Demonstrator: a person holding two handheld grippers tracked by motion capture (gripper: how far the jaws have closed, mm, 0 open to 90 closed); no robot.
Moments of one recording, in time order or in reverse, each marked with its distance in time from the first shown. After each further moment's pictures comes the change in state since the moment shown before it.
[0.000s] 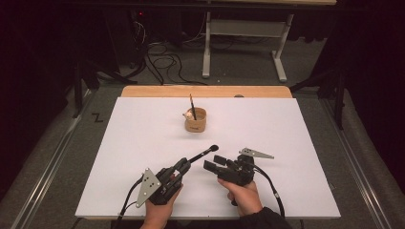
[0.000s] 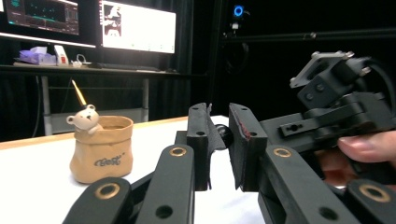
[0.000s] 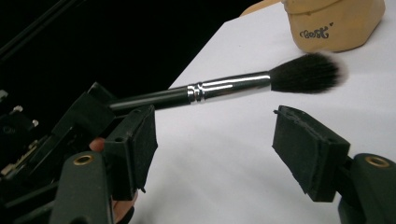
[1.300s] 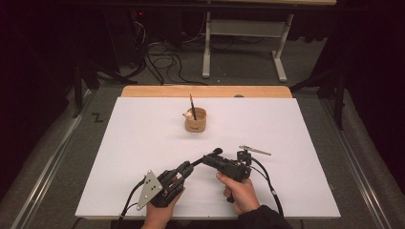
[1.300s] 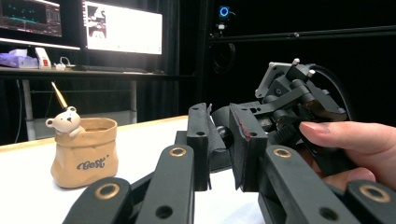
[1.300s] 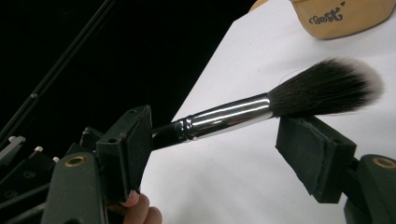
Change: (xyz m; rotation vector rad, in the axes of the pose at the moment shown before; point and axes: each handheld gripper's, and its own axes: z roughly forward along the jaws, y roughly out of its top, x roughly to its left) left arm -0.002 -0.001 -0.001 -0.003 -0.058 0.012; right arm -0.014 0.003 0.012 -0.007 0.090 0.196
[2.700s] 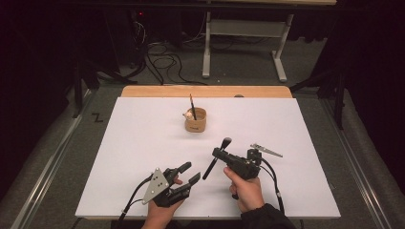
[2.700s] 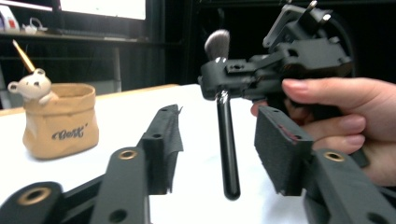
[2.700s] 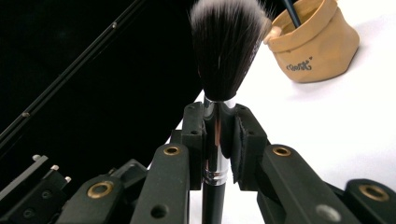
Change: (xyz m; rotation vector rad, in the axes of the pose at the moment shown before) left arm 0.000 -0.005 0.008 0.149 -0.058 -0.033; right arm 0.003 0.009 -0.021 -0.135 -0.038 -0.070
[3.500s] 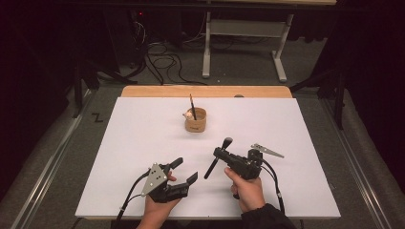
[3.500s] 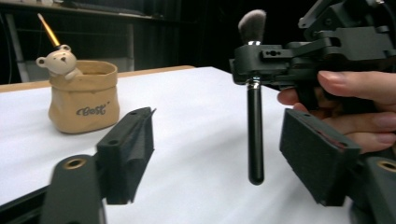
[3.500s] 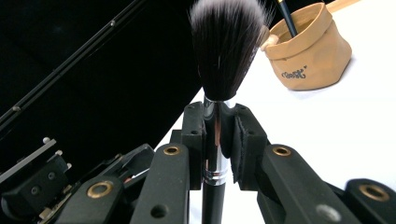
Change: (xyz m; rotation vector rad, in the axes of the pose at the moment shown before) left arm 0.012 0.008 -0.001 0.086 0.065 -0.047; right arm 0.001 0.000 -0.003 -0.008 -0.010 -0.052
